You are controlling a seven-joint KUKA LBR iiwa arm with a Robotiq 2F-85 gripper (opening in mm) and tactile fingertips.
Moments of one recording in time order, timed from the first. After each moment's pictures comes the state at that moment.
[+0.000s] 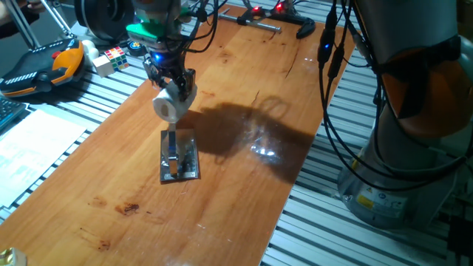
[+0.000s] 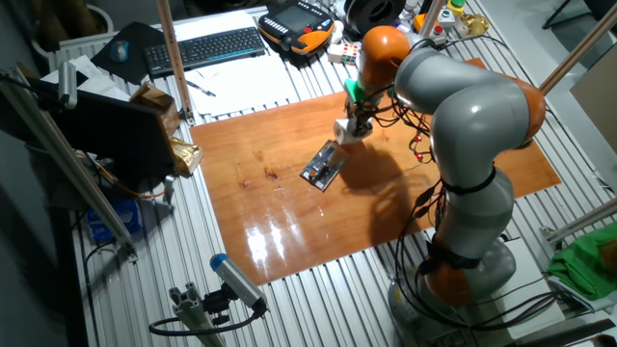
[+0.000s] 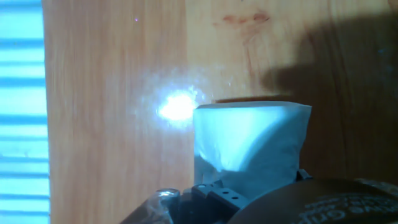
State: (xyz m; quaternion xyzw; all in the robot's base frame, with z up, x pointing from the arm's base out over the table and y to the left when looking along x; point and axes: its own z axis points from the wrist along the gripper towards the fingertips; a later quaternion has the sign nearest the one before) arm 0.577 0.029 0.127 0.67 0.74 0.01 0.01
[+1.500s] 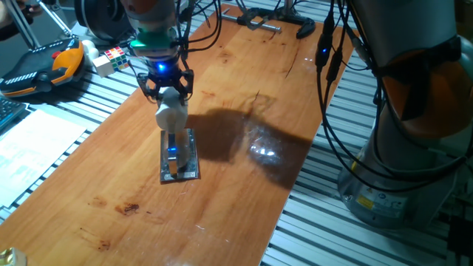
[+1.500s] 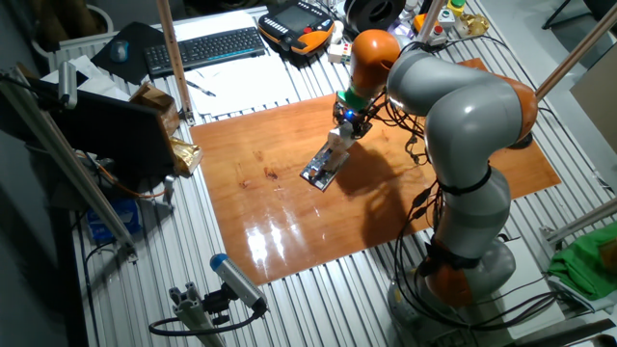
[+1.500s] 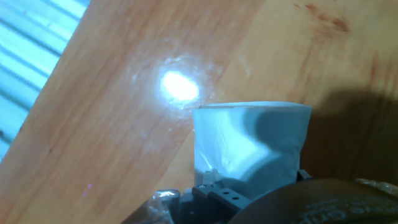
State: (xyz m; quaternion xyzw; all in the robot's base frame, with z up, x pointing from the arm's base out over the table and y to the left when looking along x) arm 0.577 0.045 0.117 0.47 0.88 0.02 0.01
